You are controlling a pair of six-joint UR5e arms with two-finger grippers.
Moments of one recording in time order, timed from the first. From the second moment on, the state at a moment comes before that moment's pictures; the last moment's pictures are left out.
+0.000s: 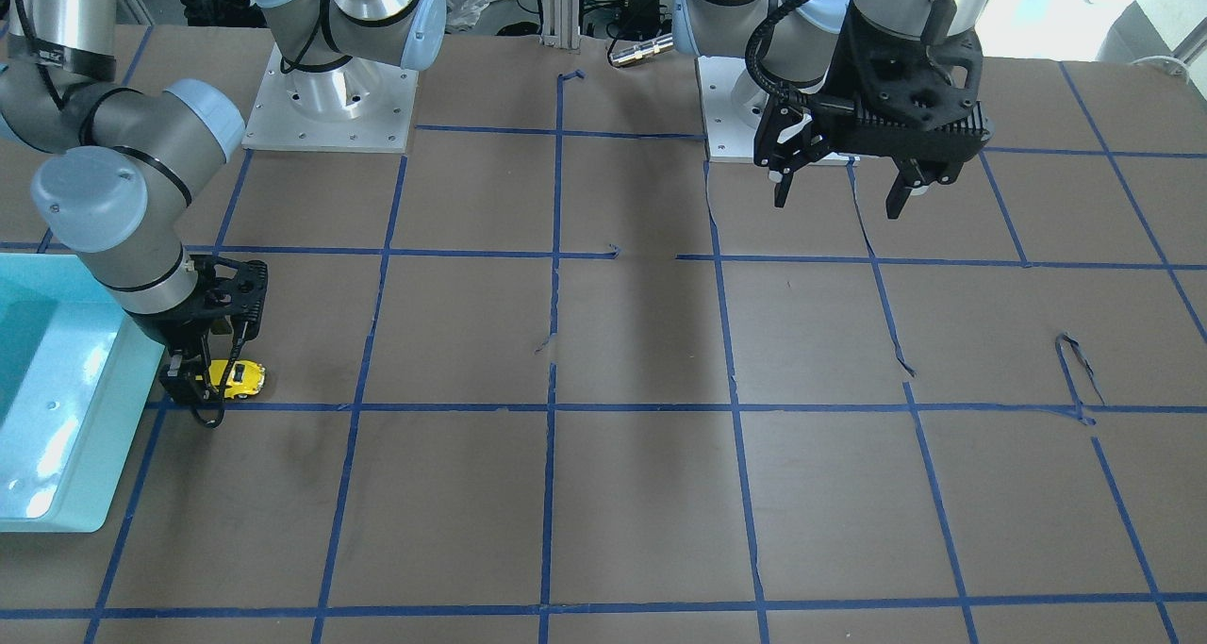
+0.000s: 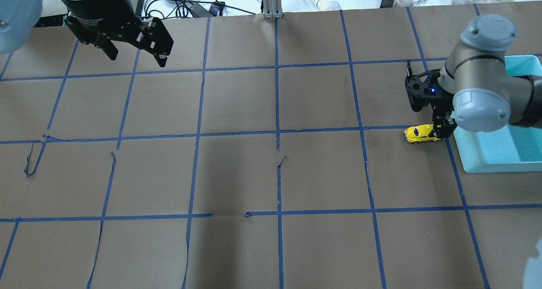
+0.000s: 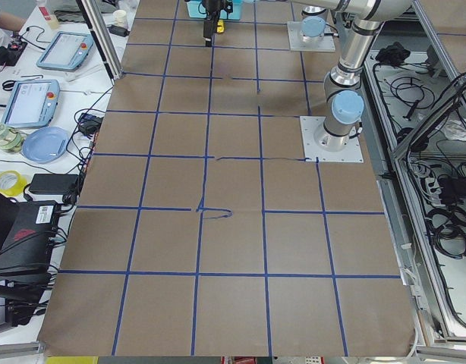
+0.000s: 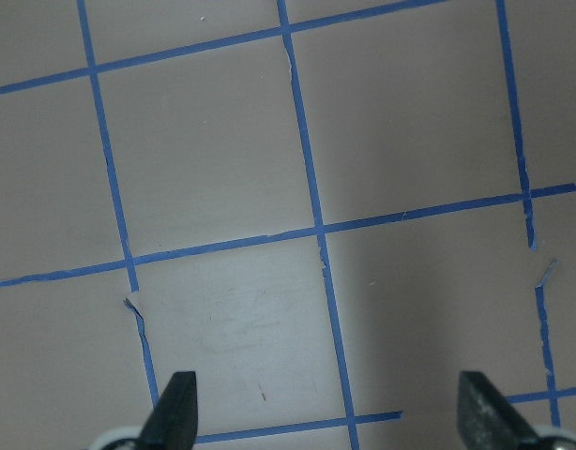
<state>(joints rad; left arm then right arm) -1.62 -1.61 -1.42 -1.59 1.64 0.12 1.30 -1.33 2.07 -2.40 -1.64 -1.96</state>
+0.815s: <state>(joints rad) -1.62 -1.61 -1.42 -1.59 1.64 0.12 1.26 -1.26 2.09 -2.46 -1.65 -2.01</state>
